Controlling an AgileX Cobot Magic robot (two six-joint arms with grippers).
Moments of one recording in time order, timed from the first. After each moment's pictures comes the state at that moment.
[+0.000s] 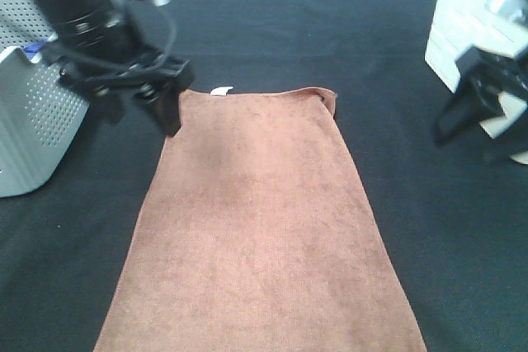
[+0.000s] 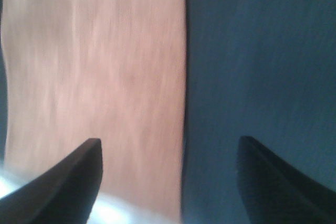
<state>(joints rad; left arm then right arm) -0.44 1.87 -1.50 -0.12 1.06 -0.01 -0.02 1.52 -0.98 0.50 0.94 -0.30</state>
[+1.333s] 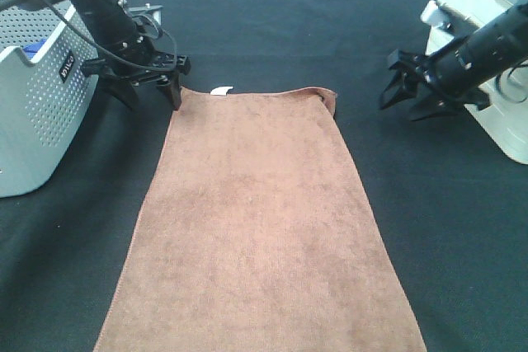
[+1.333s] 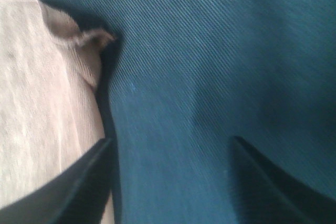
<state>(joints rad) -0.20 2.59 -2.31 -0.19 1.15 0.00 -0.03 2.13 -1.38 0.75 0.63 -0.57</state>
